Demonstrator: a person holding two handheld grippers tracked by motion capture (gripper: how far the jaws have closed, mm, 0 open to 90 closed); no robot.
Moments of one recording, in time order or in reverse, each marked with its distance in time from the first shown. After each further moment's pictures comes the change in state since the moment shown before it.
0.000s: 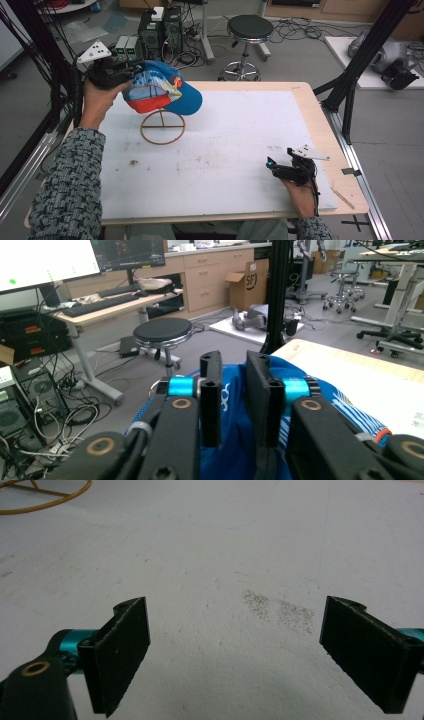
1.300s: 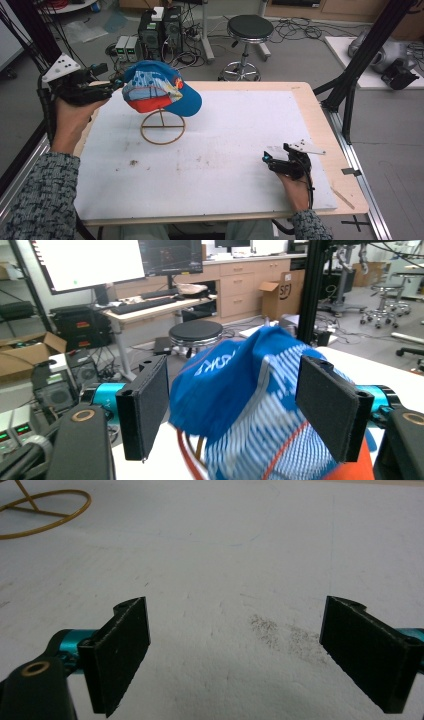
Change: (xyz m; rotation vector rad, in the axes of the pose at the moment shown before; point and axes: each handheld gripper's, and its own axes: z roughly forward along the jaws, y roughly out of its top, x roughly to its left) left arm -0.016 -0.010 -0.075 -0.032 0.161 -0.029; right arm 0.001 0.010 0.015 -0.023 0.008 0.034
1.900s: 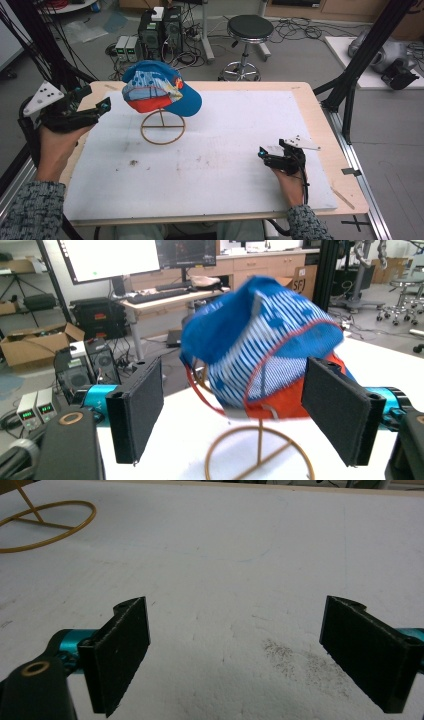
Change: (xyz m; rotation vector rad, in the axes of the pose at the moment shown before) left arm -0.013 -0.034 -0.050 0.011 0.052 -0.005; right arm 0.007 0.009 0.012 -0.016 0.010 0.010
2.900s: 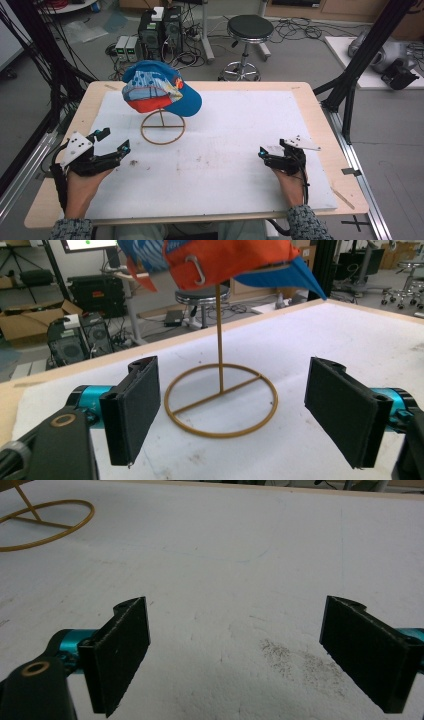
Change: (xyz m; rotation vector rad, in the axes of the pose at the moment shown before) left arm -0.062 -0.095 -0.018 0.056 0.023 -0.012; right arm 0.000 0.000 -0.001 -0.004 -0.008 -0.011
